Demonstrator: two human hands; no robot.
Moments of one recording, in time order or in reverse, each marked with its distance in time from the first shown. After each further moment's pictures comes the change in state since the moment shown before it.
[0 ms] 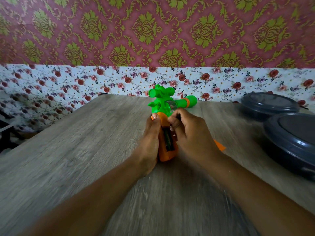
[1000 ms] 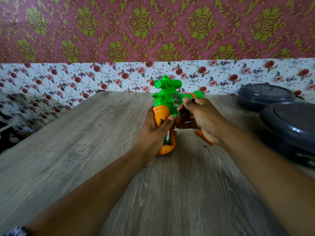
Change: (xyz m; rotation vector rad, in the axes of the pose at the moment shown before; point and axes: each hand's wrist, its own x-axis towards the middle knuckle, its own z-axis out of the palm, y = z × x) left_hand -0.002 0.000 0.002 0.307 0.018 0.123; right_hand 0.019 0.003 -0.029 0.614 -0.132 0.723
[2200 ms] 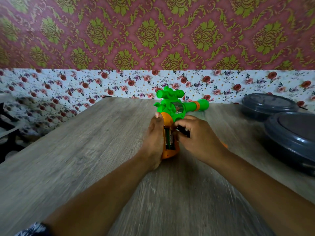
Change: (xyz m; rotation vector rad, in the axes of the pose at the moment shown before) left_hand 0.012 -0.011 -0.006 -0.300 0.034 -0.173; right_hand -0.015 0.019 0.022 -0.799 0.052 -0.567
